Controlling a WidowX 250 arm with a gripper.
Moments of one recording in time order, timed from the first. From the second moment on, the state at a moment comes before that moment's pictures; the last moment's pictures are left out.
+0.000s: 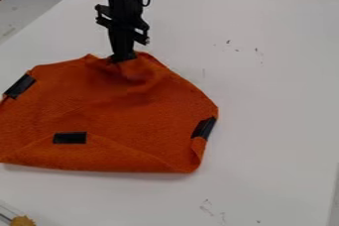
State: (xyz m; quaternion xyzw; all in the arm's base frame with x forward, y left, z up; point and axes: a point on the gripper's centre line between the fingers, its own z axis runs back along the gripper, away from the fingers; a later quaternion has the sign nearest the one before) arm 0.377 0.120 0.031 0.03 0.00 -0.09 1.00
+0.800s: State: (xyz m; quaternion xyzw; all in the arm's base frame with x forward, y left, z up) arm 0.427 0.113 0.016 0.06 0.00 -0.29 0.96
